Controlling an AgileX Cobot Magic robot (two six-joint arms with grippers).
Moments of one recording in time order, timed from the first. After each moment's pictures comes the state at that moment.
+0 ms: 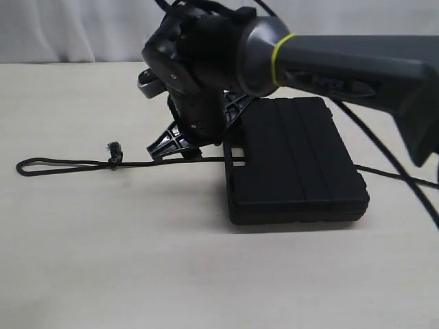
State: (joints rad) left arm -0.08 0.00 0.00 -0.01 0.34 0.11; right arm 0.79 2.12 -1.75 -0.39 1.15 0.46
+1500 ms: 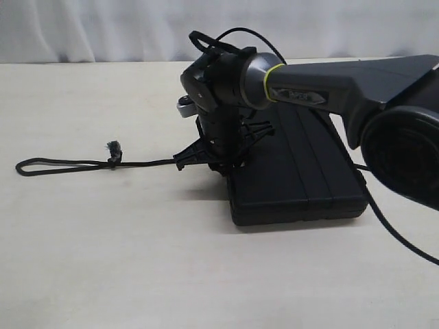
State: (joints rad) left arm -0.08 0.00 0.00 -0.01 0.34 0.11; right arm 0.65 2.31 -1.79 -0.27 1.08 0.50
